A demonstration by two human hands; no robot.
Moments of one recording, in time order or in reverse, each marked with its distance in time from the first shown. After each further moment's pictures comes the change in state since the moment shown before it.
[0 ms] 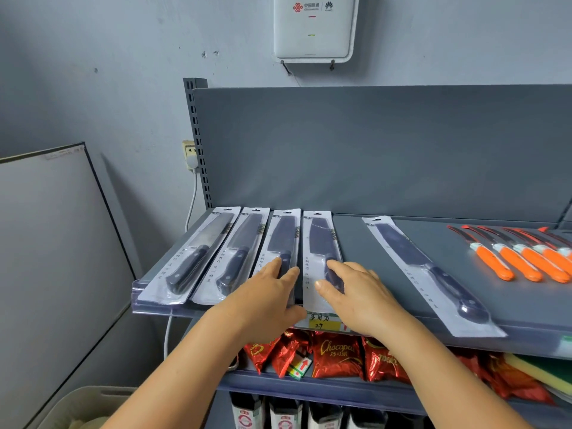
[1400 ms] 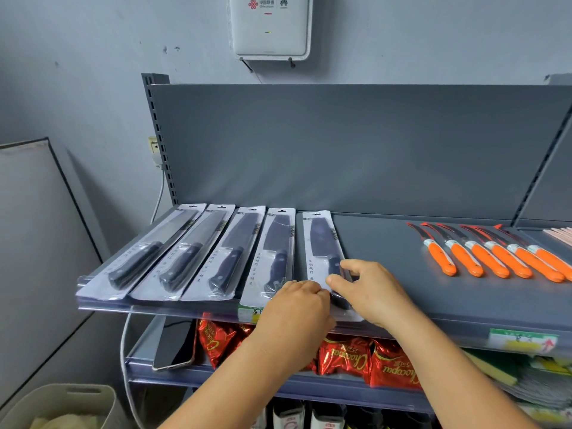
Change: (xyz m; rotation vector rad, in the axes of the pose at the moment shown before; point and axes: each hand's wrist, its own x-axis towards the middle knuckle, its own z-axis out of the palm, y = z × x) left_hand 0.029 0.117 0.051 0.167 0.313 0.201; right_hand -0.012 0.085 -0.046 0.195 0.095 0.146
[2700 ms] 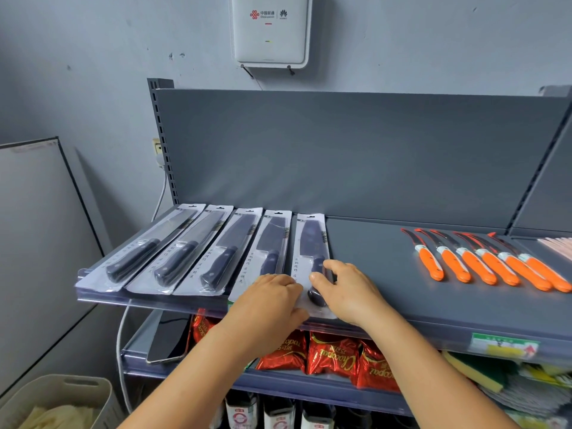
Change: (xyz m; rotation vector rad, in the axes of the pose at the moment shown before) left_hand -0.006 -0.014 -0.008 -0.077 -0.016 -0.077; right_hand 0.003 -0.001 0.004 -0.066 -0.097 -0.034
